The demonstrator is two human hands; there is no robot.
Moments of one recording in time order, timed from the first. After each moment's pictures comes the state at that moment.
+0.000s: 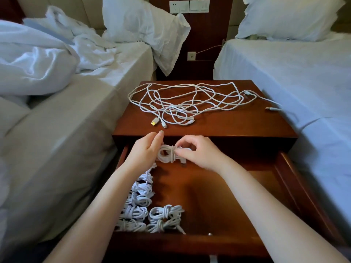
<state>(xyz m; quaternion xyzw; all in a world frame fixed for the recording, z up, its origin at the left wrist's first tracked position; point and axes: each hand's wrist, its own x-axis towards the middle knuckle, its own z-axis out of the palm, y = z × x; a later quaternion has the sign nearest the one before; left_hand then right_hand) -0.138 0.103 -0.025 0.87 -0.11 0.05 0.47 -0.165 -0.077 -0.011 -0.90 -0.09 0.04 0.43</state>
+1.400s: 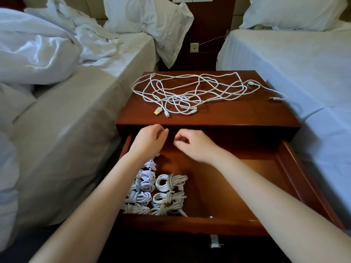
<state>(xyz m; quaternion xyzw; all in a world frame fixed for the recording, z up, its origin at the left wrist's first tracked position) -0.129 0.107 -0.038 0.94 -0.13 0.08 0.31 -0.158 -0.060 -0.031 -0.93 -0.11 0.03 0.34</state>
